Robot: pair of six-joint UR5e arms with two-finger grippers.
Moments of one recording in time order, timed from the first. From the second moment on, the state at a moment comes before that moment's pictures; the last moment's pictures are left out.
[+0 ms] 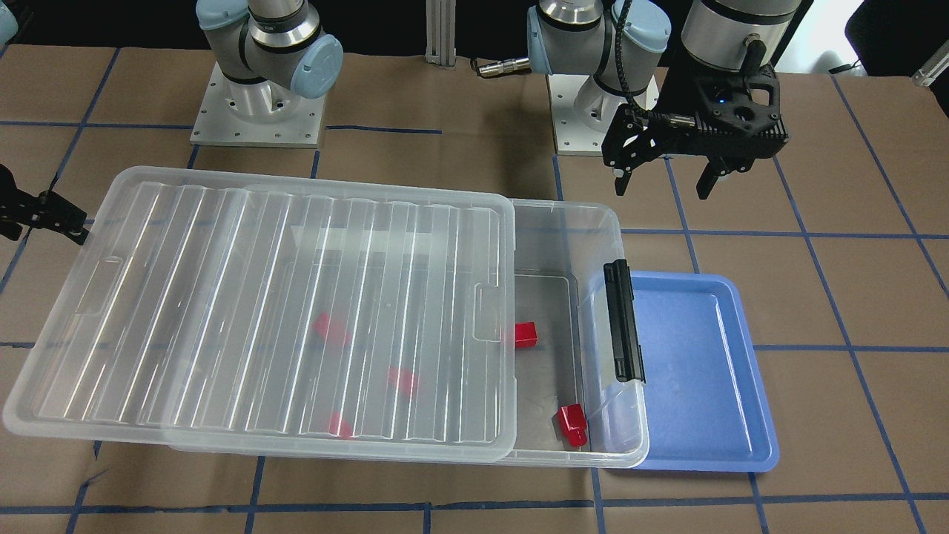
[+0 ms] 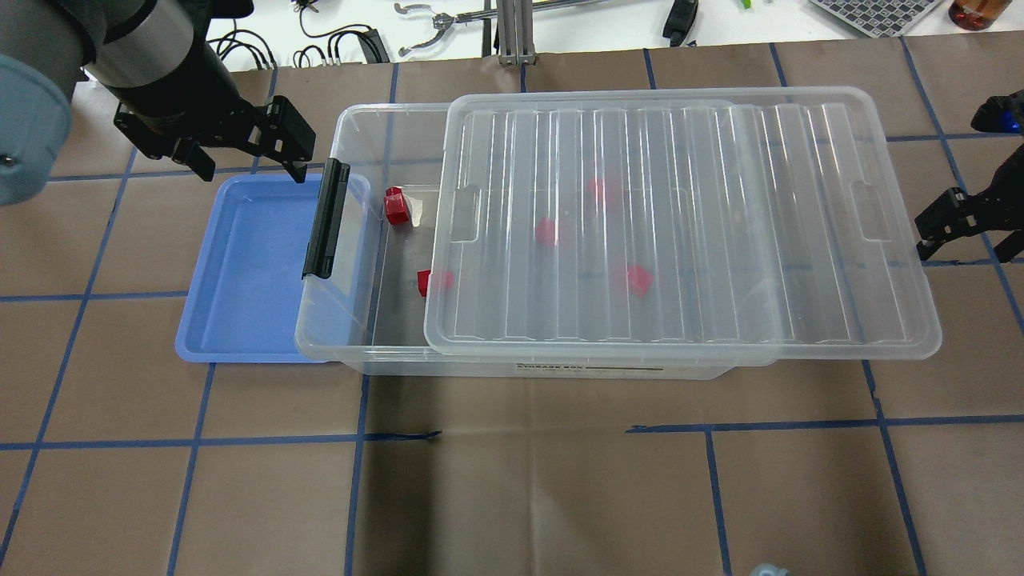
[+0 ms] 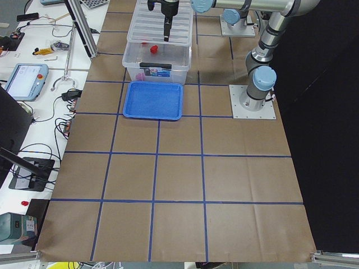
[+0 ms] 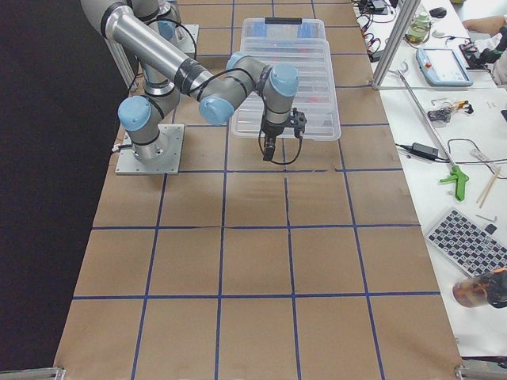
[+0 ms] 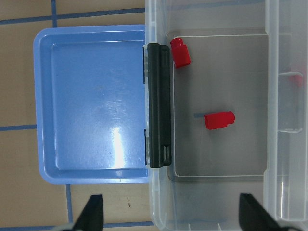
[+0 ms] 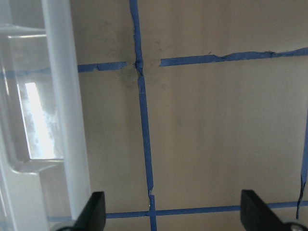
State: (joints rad) left arm -1.56 -1.54 -1.56 -1.50 1.60 0.07; right arm 1.03 -1.49 1.82 -1.80 -1.60 -0.47
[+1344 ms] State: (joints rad) left arm -1.54 -1.53 -1.58 -1.49 1.60 0.06; right arm 1.12 -1.51 1.84 -1.79 -1.54 -0.40
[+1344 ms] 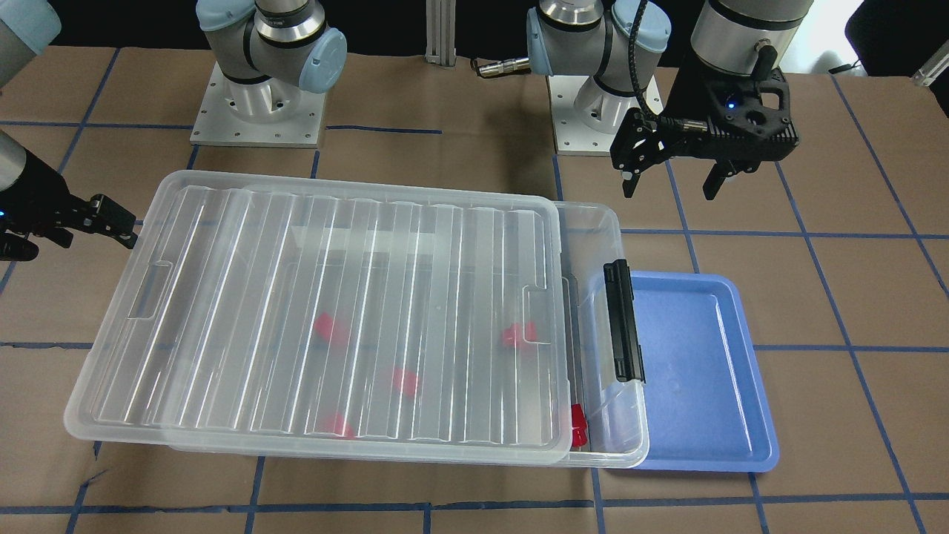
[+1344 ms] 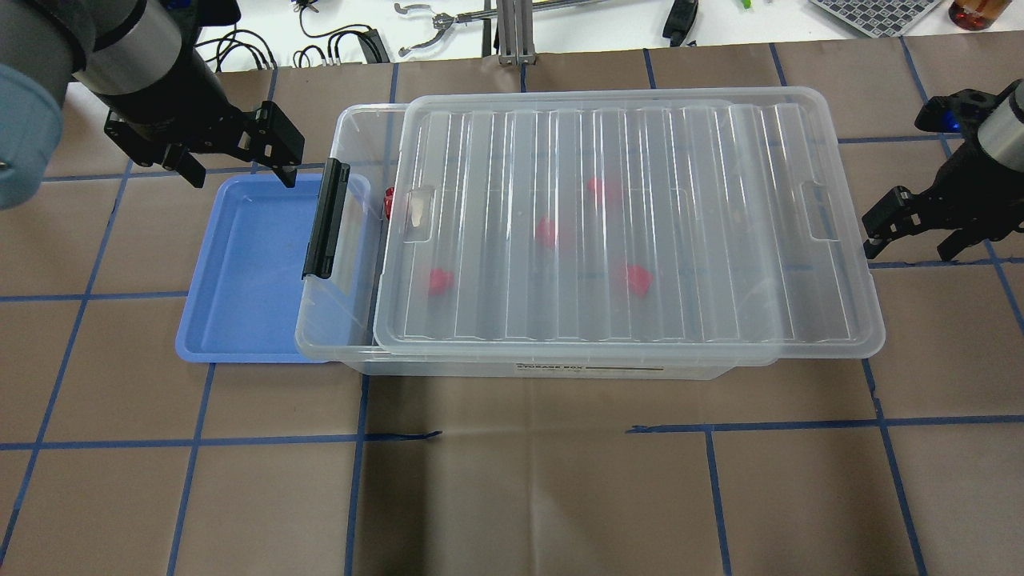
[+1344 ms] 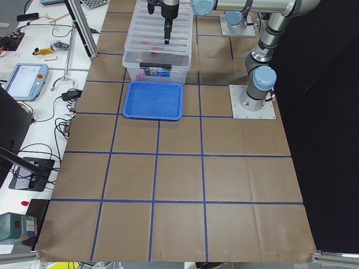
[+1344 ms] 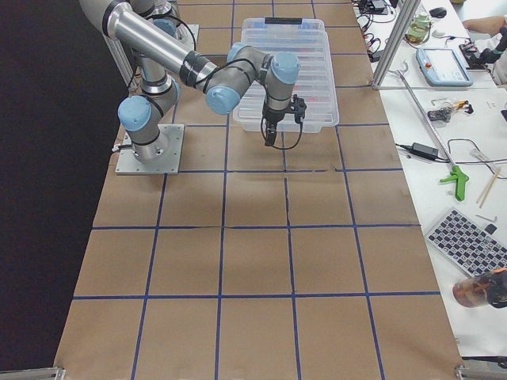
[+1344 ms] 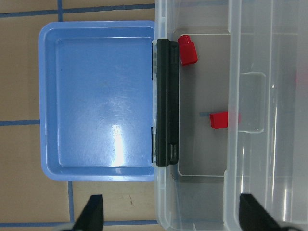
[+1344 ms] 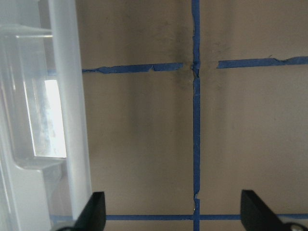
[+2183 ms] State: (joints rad) left arm -1.55 -1.53 -1.58 -1.49 1.60 0.07; right arm 1.18 -1.52 1.86 -1.76 -1.51 -0.36
